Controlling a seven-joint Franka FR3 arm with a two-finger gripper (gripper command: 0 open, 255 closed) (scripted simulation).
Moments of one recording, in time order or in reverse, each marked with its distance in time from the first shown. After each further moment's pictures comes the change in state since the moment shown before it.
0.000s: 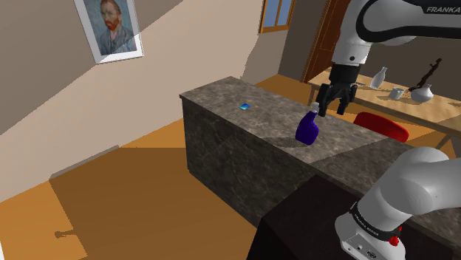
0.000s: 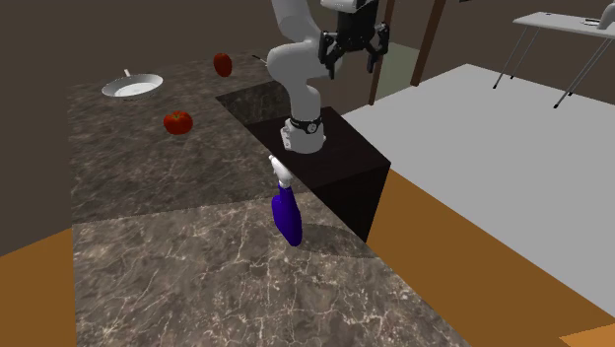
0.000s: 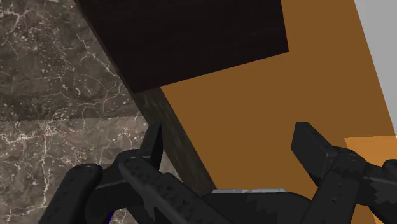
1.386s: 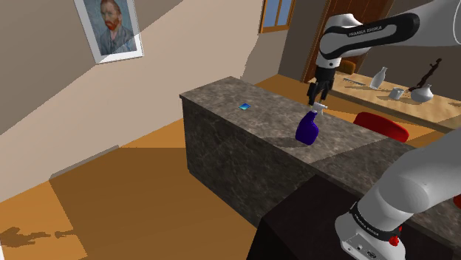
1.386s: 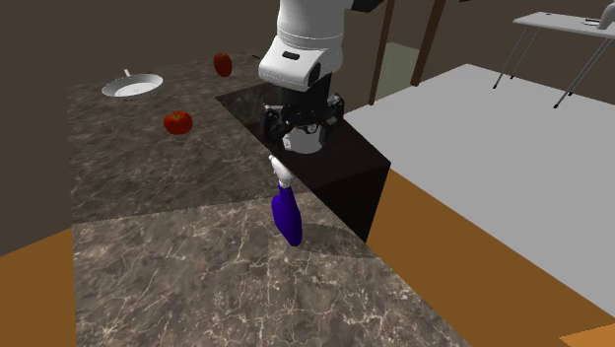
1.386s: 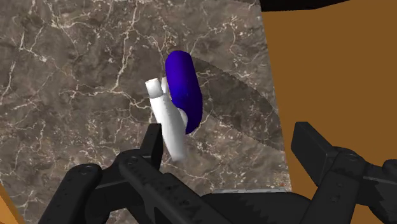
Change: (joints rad) arm -0.047 0.491 -0.233 0.215 -0.249 0.395 -0.432
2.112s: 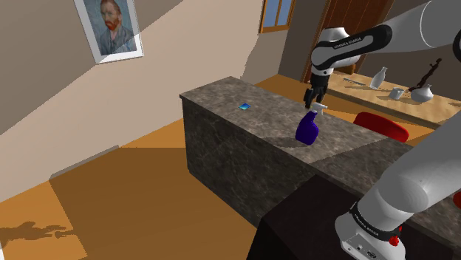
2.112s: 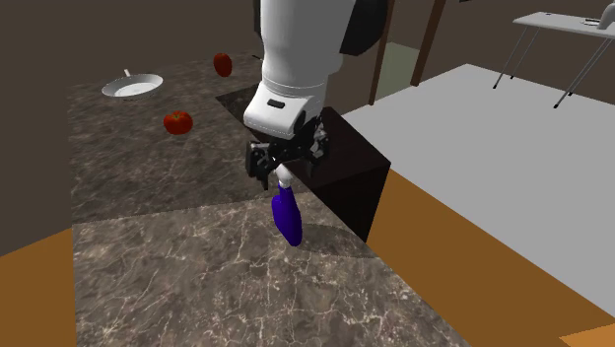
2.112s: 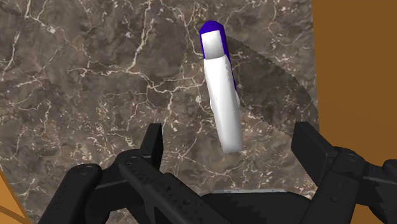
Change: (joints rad) arm -0.013 0.150 -0.047 0.026 -0.003 0.158 -0.089
